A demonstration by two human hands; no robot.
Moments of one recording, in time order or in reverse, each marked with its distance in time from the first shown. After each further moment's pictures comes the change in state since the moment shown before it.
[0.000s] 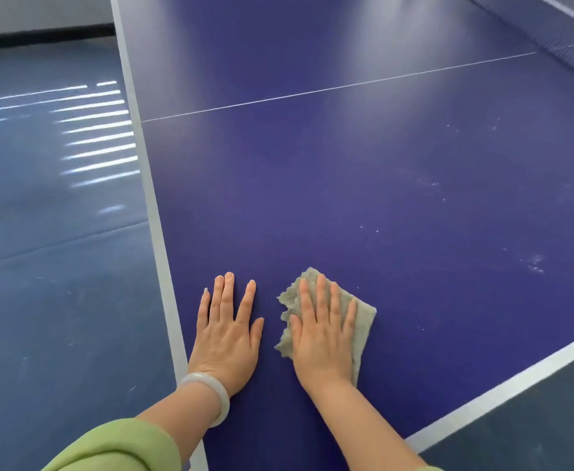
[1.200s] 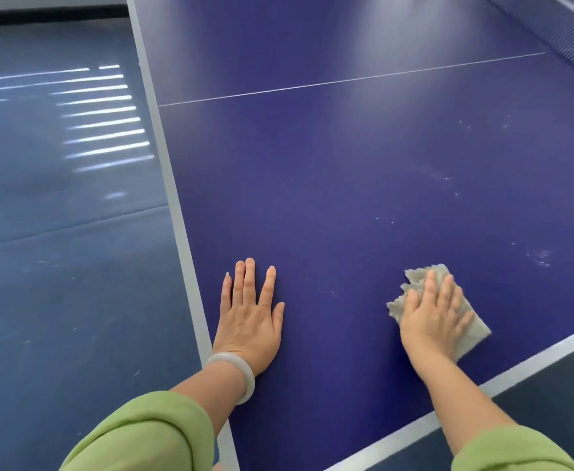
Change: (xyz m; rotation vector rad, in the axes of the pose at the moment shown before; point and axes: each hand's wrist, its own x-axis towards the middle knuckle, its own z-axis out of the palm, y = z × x) left_hand -0.003 0.001 -0.003 -0.053 -0.039 -0.017; right_hand 0.010 0.122 -0.028 -0.029 -0.009 0.556
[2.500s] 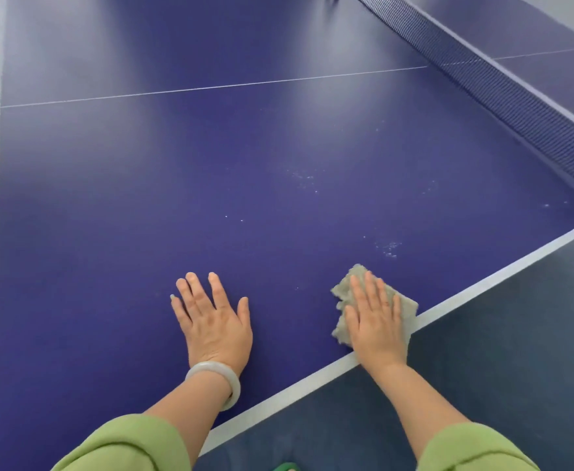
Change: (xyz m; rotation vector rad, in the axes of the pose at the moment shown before) left_hand 0.012 0.259 0.020 -0.097 0.030 -0.362; right_hand 0.100 0.203 -0.028 -0.109 -0.011 -0.441
